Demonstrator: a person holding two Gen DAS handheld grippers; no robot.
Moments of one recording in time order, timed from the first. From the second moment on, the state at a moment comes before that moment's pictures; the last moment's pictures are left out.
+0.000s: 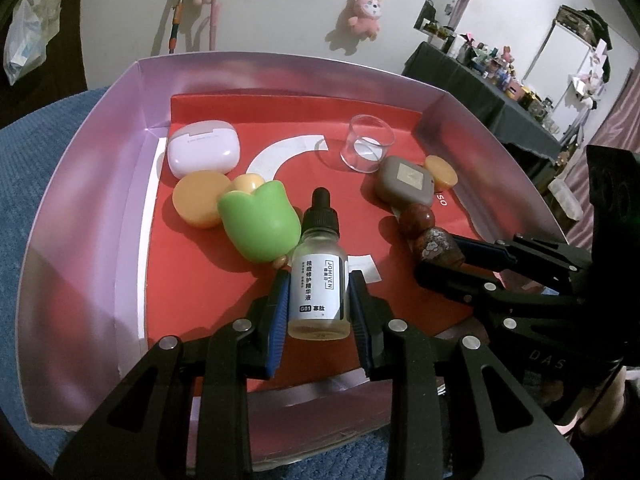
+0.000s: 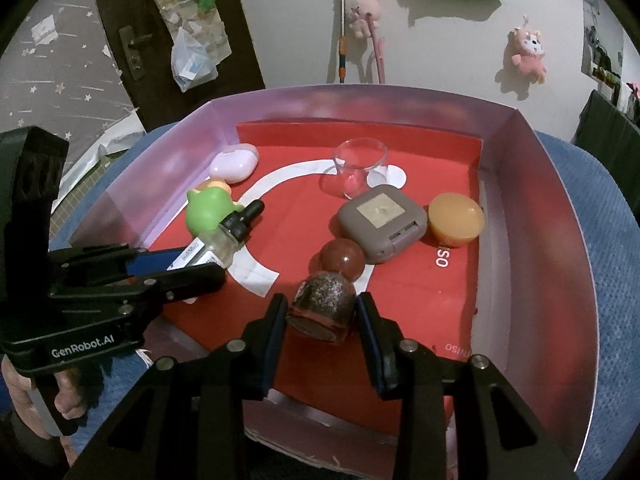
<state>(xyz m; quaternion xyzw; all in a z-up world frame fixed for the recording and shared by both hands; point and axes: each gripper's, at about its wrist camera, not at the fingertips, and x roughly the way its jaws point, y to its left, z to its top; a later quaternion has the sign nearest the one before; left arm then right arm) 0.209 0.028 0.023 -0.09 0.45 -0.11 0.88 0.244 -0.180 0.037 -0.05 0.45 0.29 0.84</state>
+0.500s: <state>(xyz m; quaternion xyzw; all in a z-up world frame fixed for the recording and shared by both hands) 0.209 0.028 0.023 -0.08 0.45 -0.11 0.88 0.244 -0.180 0.037 -0.05 0.45 0.29 0.84</state>
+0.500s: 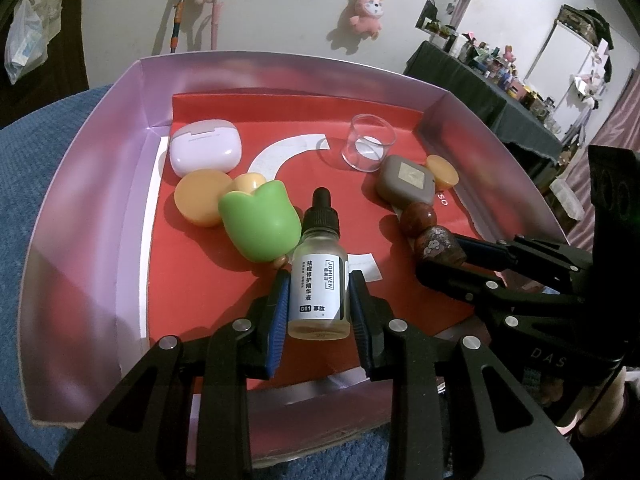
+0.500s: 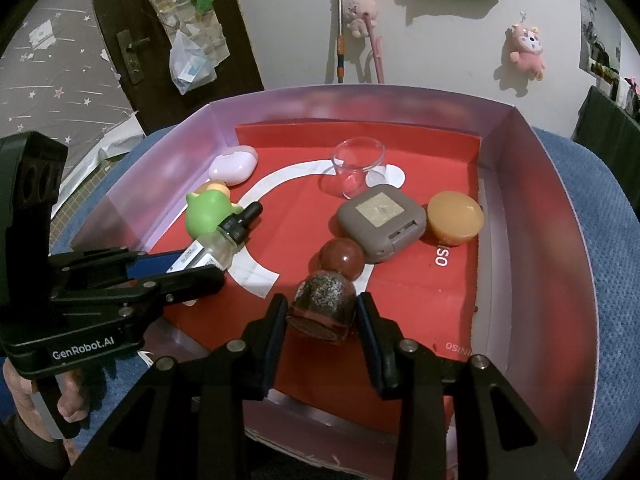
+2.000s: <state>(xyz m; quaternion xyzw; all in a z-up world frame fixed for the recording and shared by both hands) 0.183 0.035 0.052 -0.07 0.41 -0.08 0.91 0.217 -0.189 0.062 -0.03 0.41 0.31 0.86</state>
